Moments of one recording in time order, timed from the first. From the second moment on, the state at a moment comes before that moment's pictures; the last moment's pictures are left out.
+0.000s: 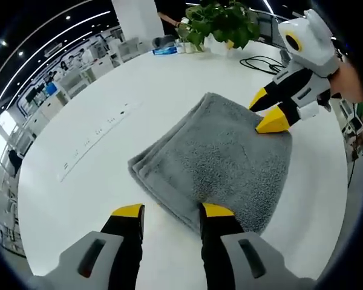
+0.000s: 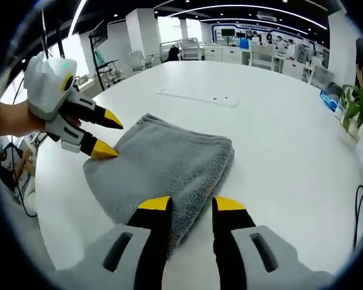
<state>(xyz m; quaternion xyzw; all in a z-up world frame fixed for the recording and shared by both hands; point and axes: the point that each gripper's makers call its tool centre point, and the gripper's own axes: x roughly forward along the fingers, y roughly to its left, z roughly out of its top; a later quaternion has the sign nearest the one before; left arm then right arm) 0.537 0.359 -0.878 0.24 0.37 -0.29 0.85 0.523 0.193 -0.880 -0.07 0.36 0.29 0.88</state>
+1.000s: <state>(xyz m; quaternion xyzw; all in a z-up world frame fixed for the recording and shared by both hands) 0.481 0.369 -0.811 0.22 0.32 -0.26 0.88 0.491 0.197 -0.824 -0.07 0.31 0.32 0.89</state>
